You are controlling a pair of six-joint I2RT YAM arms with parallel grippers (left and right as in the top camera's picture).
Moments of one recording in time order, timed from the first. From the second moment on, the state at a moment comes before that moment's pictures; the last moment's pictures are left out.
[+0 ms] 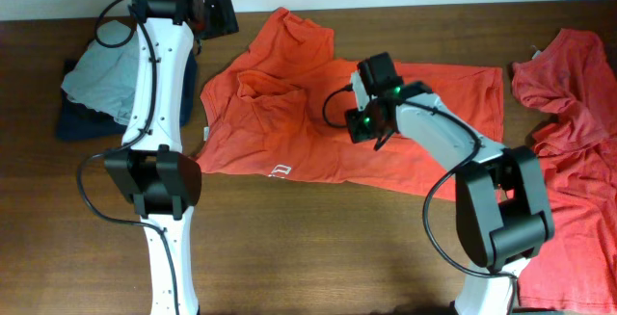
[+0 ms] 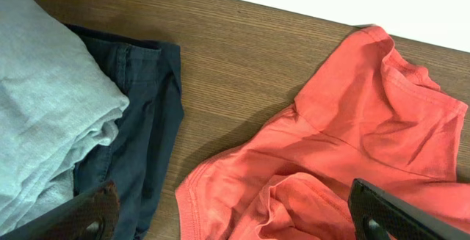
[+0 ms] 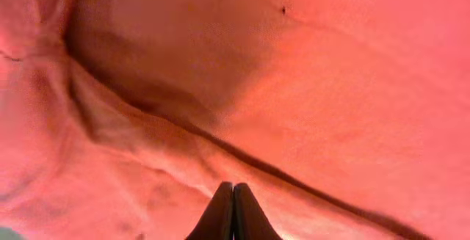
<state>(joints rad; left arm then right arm) -0.11 2.43 2.64 -1.22 -0.13 -0.30 0.32 1.98 1.42 -0.68 -0.13 0.07</state>
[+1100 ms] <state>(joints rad) -0.11 2.43 2.64 -1.22 -0.13 -0.30 0.38 2.07 1.48 -0.77 -0.14 -0.43</state>
